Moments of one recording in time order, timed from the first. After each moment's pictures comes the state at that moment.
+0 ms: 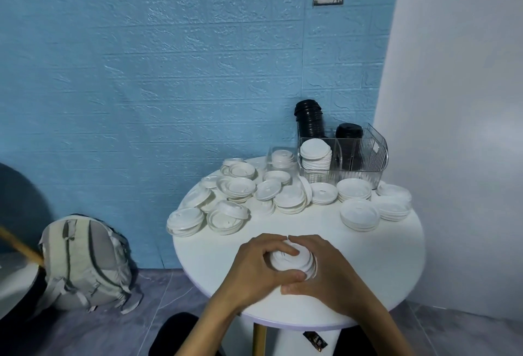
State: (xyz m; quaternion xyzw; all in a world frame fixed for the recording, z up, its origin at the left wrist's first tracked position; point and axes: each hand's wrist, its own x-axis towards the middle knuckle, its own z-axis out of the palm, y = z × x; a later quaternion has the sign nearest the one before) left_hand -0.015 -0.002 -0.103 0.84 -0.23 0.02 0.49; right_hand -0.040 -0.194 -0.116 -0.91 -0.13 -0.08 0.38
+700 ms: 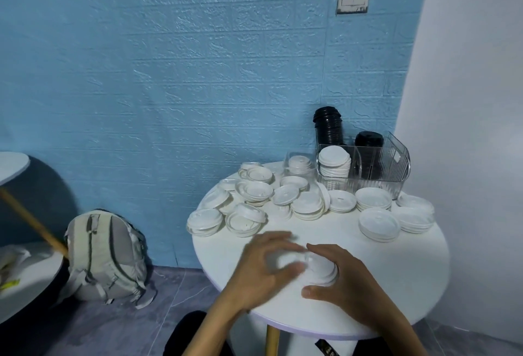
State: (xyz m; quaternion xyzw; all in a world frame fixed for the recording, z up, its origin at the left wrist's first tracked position) left_hand -0.016 0.021 -0.094 0.84 -0.26 0.09 0.47; right_hand -0.040 -0.198 -0.117 -0.91 -0.12 -0.09 0.38
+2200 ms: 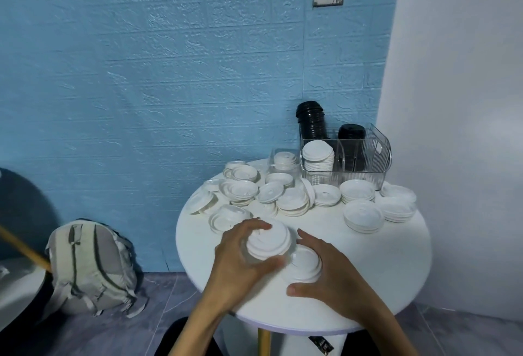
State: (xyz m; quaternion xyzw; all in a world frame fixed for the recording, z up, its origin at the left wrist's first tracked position) left_hand -0.018 0.024 -0.088 0.83 -0.17 0.12 0.52; right_hand -0.040 -0.197 -0.119 -0.90 -0.11 -0.09 0.42
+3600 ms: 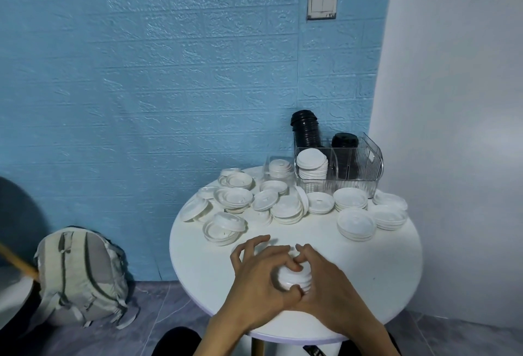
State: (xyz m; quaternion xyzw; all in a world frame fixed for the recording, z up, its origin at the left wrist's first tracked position) left_hand -0.025 -0.014 -0.104 0.90 -0.28 0.15 0.29; right_hand -0.050 -0.187 -0.112 -0.92 -0.09 -0.09 0.36
